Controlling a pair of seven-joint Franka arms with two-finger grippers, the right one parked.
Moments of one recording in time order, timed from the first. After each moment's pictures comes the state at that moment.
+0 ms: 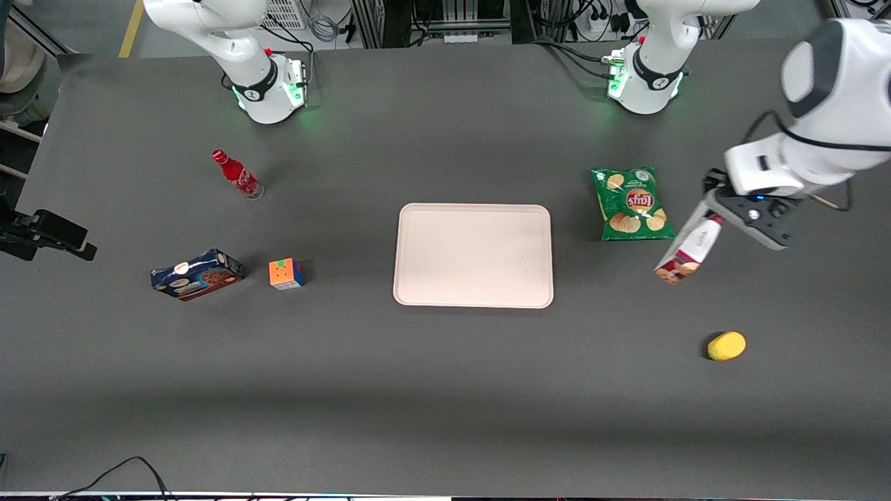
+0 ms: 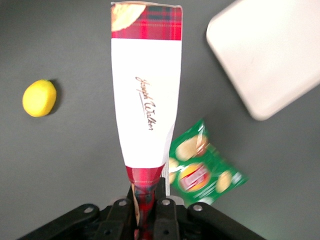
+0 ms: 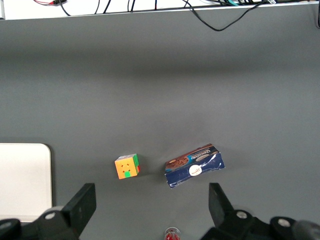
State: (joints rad) arm -0.07 -0.08 -0.07 -1.99 -0.05 1.85 0.50
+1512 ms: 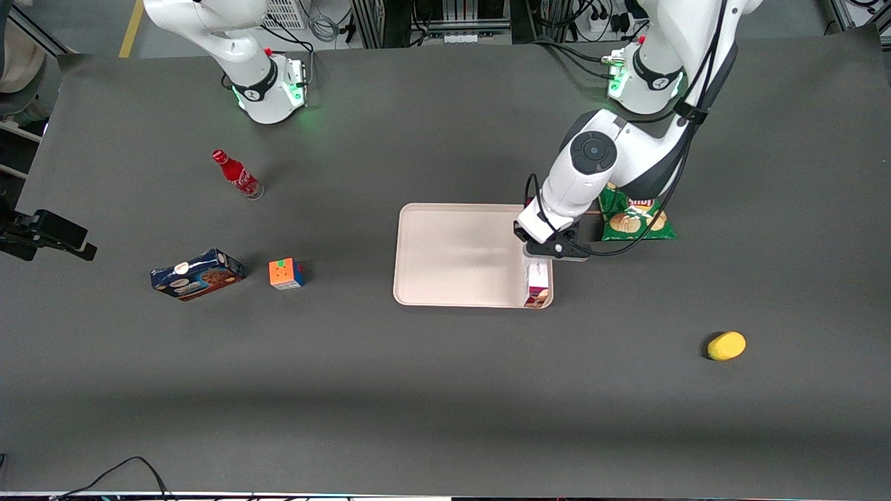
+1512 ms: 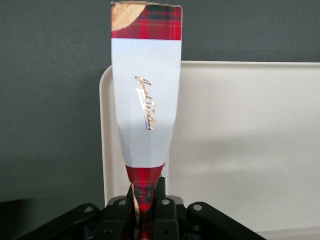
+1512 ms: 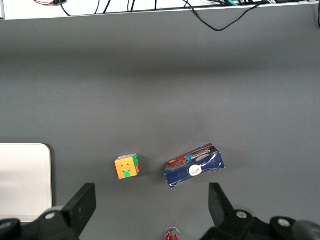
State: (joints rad) arm -0.18 0.31 -0.42 -2.14 0.08 2.52 -0.61
